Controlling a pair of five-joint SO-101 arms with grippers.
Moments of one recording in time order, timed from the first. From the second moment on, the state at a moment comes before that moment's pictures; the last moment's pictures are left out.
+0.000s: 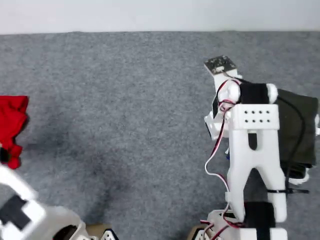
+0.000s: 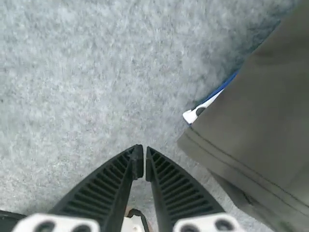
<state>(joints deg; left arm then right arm) -56.2 5.8 2.5 82.2 -38.8 -4.2 -13.5 3.7 100.5 16.4</state>
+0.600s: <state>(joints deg) -46.2 50.0 -43.3 82.2 -30.8 -4.0 -20.3 13.0 100.6 16.4</state>
